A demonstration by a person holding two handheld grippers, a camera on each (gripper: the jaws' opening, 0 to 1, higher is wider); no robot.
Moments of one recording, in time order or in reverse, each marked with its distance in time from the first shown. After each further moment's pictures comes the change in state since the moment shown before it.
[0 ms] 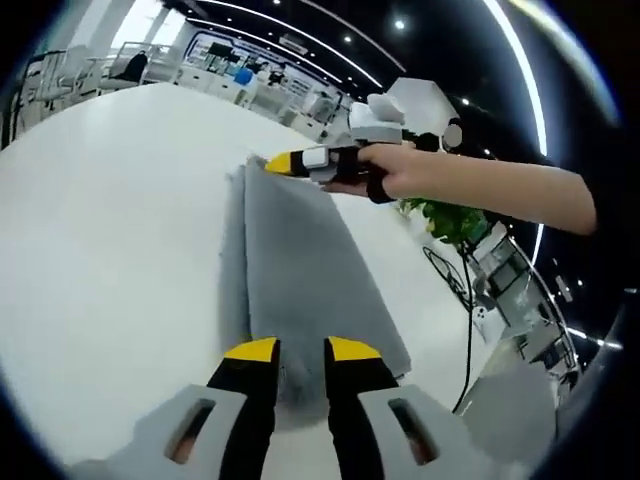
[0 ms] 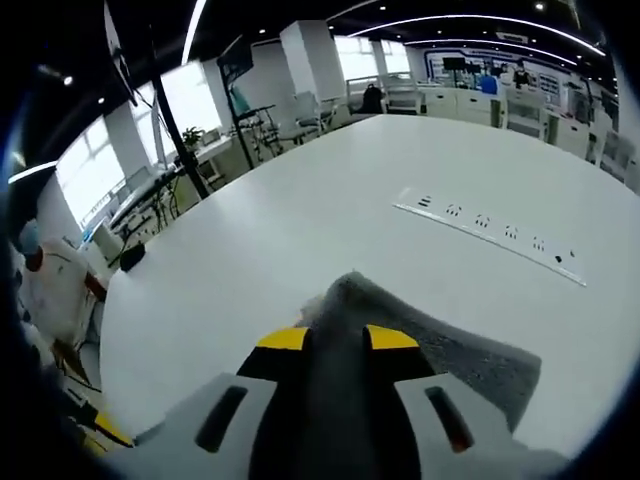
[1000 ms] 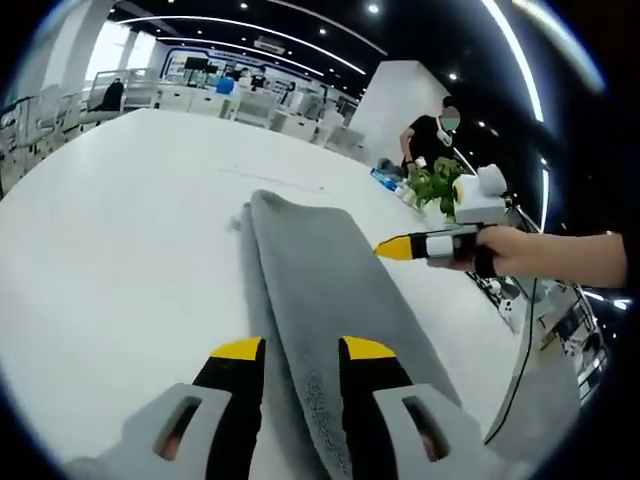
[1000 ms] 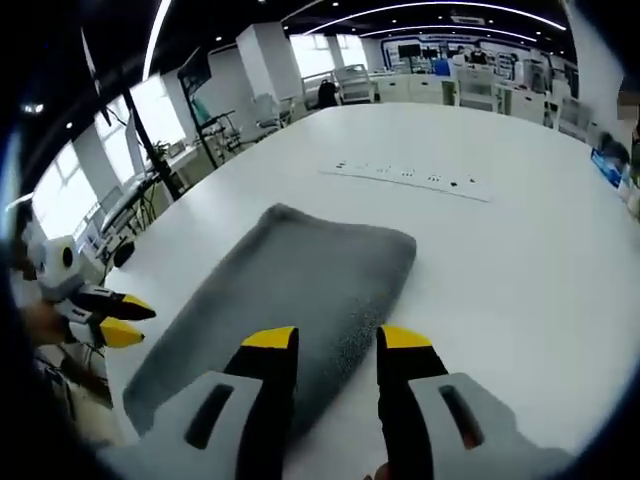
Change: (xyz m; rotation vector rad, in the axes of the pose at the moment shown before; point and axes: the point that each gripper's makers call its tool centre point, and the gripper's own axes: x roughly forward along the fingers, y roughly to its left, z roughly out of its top) left arm 0.047 0.038 0.057 0.105 0.025 0.036; right arm -0.109 -0.045 -0.083 0.142 0.015 -0.121
